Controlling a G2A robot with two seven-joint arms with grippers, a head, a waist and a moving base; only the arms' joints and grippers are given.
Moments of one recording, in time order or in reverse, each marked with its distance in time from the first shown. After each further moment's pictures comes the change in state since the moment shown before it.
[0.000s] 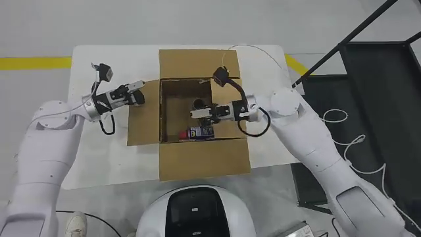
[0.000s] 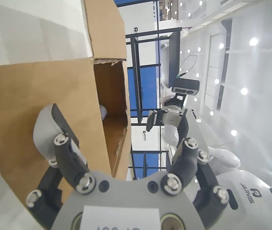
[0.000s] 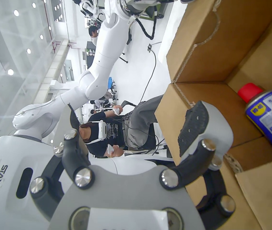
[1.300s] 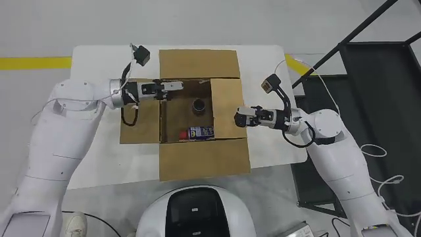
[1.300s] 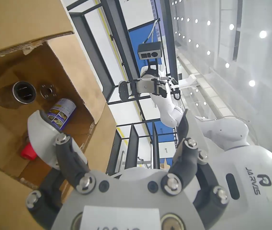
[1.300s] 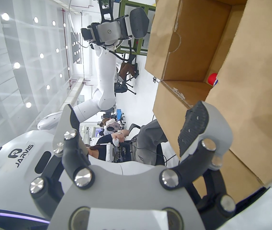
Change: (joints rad) left arm -0.078 -0.025 0.187 -0.364 0.027 0.182 -0.020; right arm -0.317 0.081 0.335 -0.103 0.093 -0.069 -0.005
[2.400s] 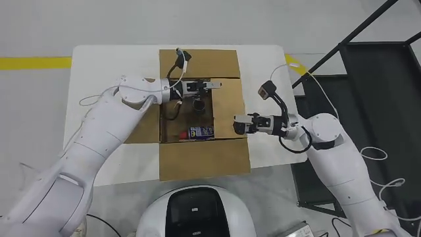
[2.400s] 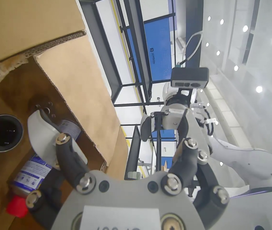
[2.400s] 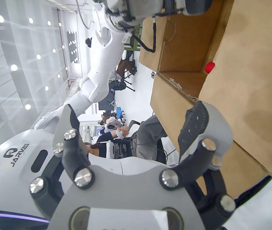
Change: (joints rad) left arm -0.214 -0.190 0.372 0.393 -0.048 -0.118 0.229; right arm -0.024 0.010 -0.031 -0.054 -0.066 0.059 0.008
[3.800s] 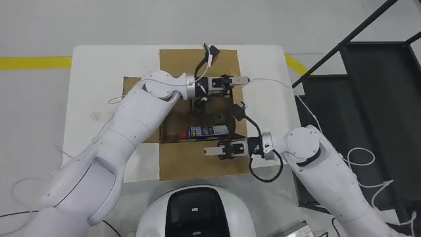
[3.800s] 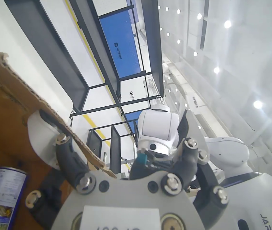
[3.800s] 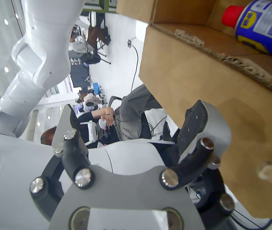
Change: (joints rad) left arm -0.108 -0.239 0.064 0.292 -0.201 -0.203 -0.086; right arm -0.095 0.021 -0.122 -0.234 -0.219 0.142 -0.118
